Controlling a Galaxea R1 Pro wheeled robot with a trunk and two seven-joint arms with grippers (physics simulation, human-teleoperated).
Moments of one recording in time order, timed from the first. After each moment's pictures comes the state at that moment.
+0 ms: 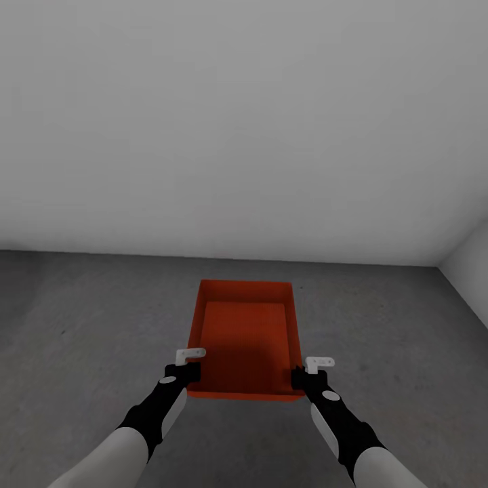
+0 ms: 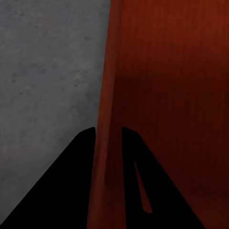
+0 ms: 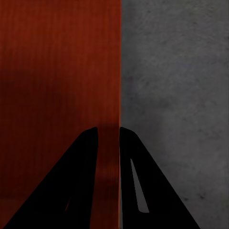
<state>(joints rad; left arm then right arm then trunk) -0.65 -0.11 -0.07 -0.49 0.09 0.12 0.18 -0.57 0.06 0.12 -0.54 -0.12 0.01 -0.08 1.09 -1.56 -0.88</state>
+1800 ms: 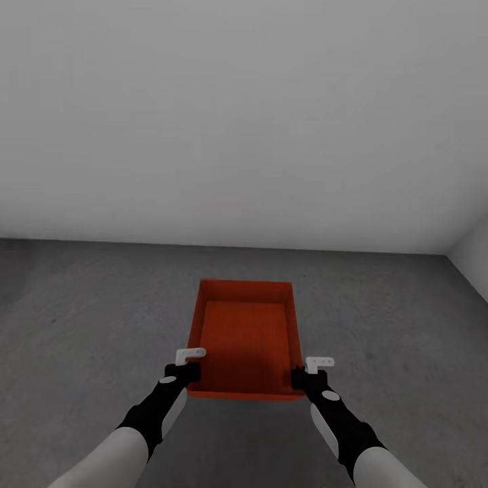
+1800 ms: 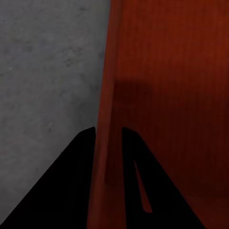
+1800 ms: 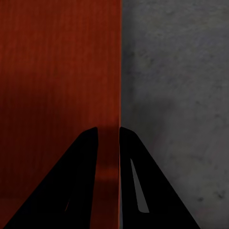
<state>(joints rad) -0.65 -0.11 -0.07 -0.49 0.09 0.12 0.18 -0.57 0.06 0.12 -0.54 -0.12 0.01 -0.08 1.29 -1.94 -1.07</state>
